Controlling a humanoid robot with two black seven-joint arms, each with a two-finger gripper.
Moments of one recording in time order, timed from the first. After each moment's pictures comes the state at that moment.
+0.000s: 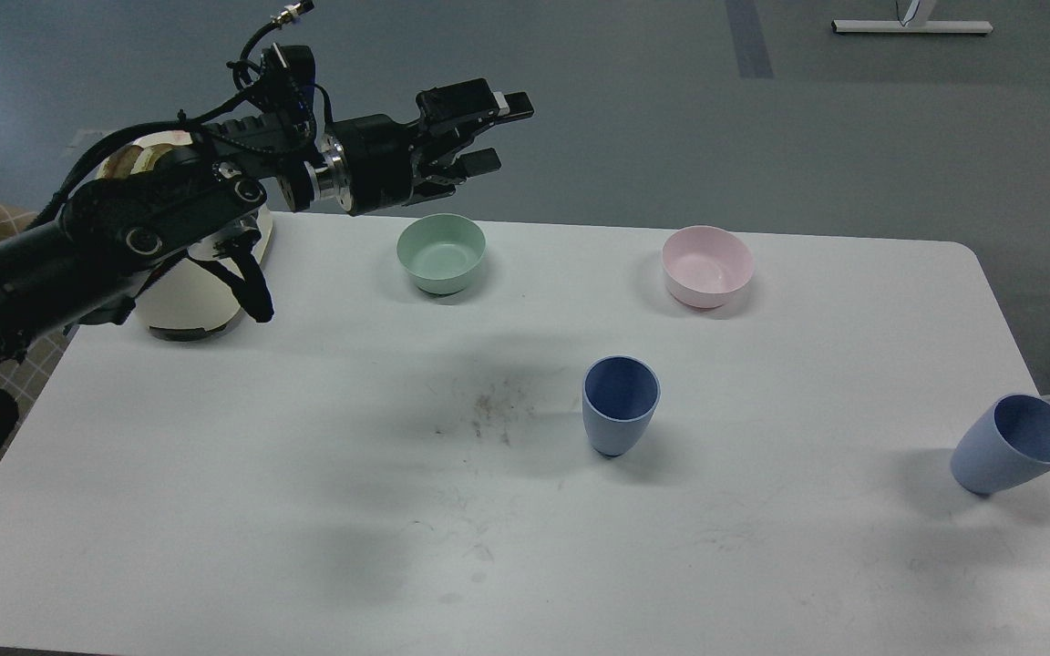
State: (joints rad) left arm -1.20 0.41 -0.12 -0.80 0.66 -0.44 -0.49; right arm 1.04 -1.22 -0.07 1.04 -1.52 0.49 0.49
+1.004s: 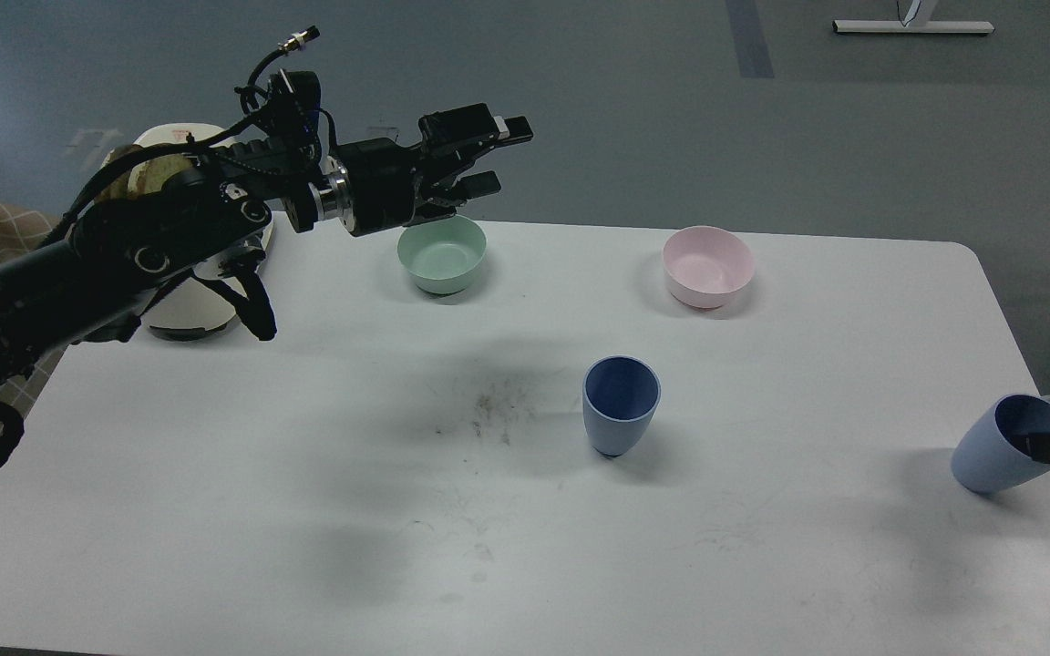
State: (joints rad) left arm -1.16 0.40 -0.12 -0.80 0.66 -0.44 -0.49; right arm 0.95 -1.04 -0.07 0.94 -1.53 0.46 0.49
